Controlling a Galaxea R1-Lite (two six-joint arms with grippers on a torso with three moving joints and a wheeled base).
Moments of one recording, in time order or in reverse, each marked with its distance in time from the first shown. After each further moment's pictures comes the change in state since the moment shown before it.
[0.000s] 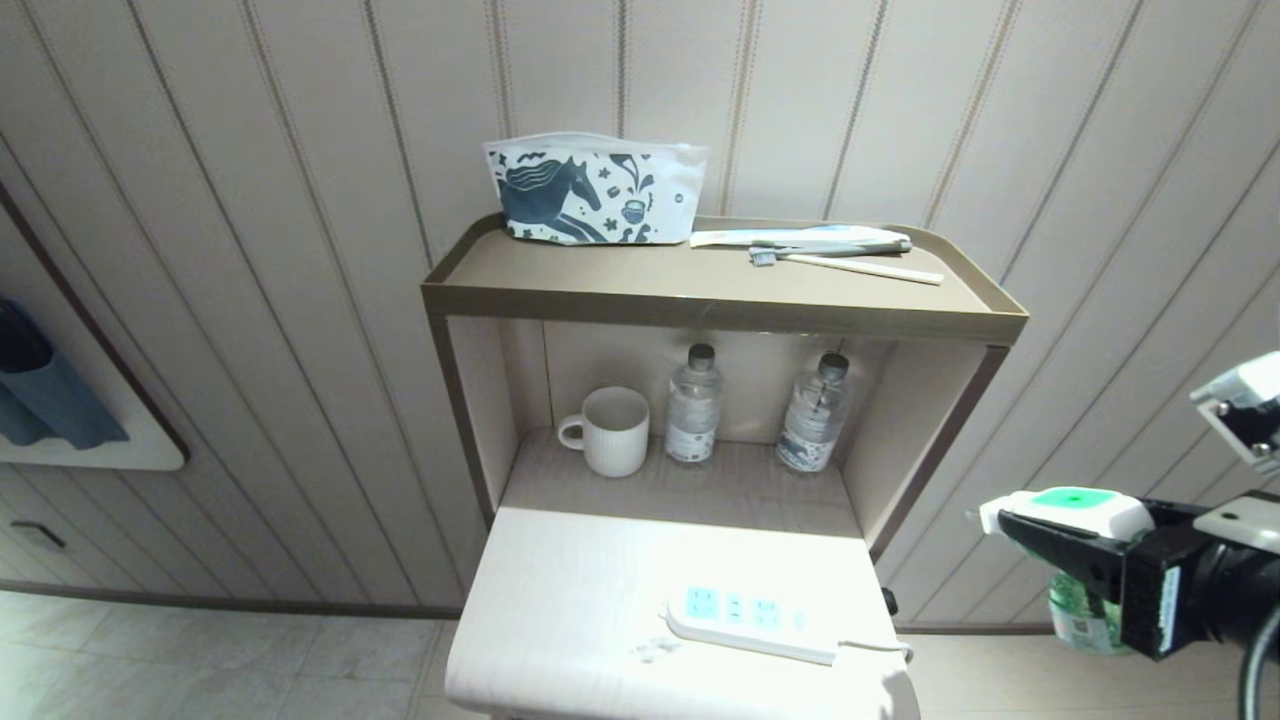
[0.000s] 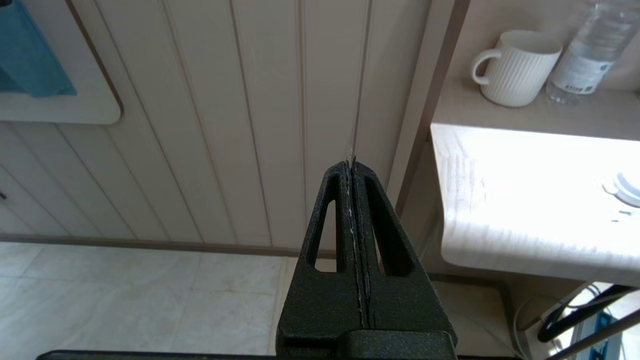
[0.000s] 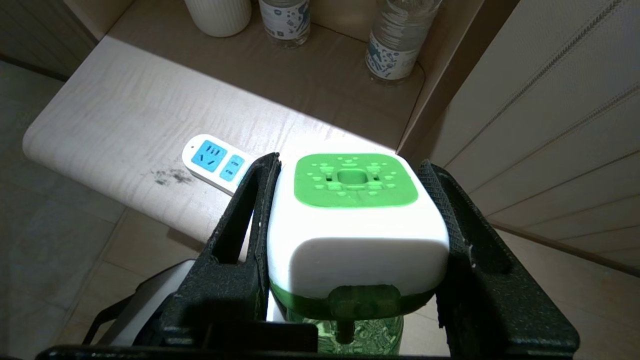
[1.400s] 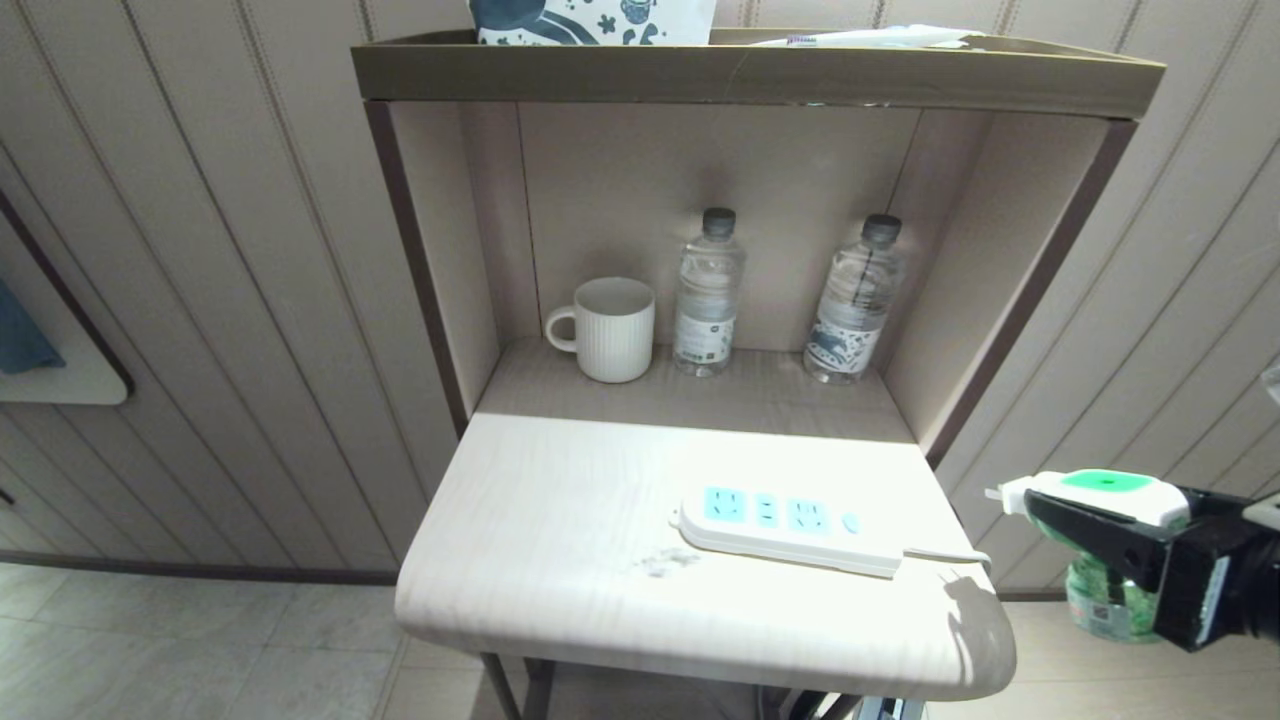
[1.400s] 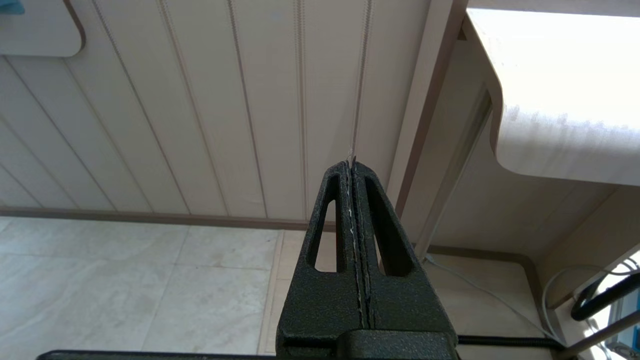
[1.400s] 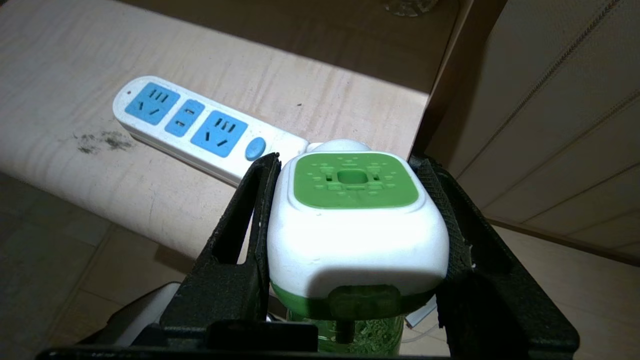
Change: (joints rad) left arm 0.000 0.001 0.000 0.000 0.000 0.000; right arm 0.002 -0.049 0.007 -0.046 -0.012 0.032
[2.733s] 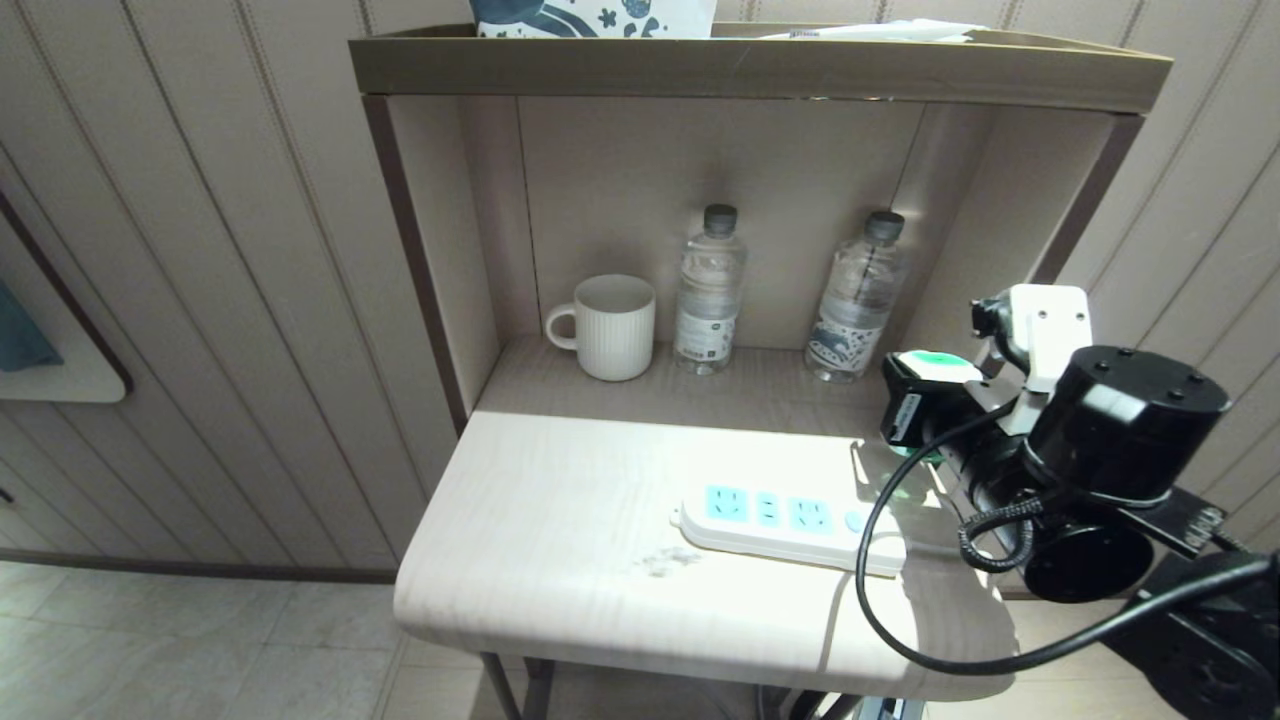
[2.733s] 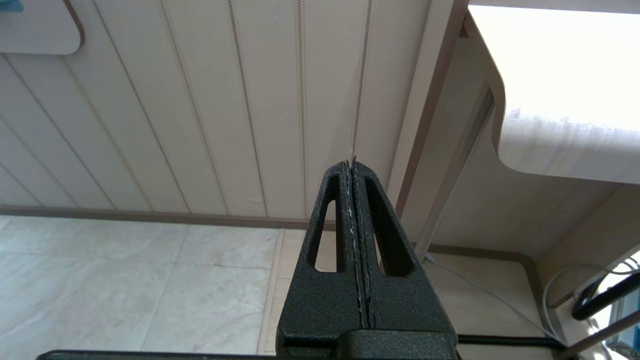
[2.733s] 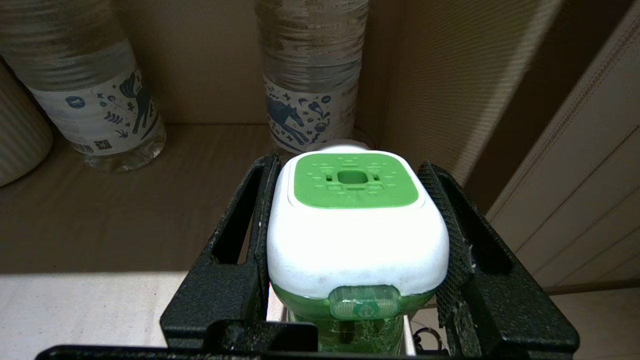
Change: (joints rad) left arm 0.000 0.000 0.001 0.000 0.000 0.000; right arm 0.024 0.703 0.031 -1.060 -0.455 -0.065
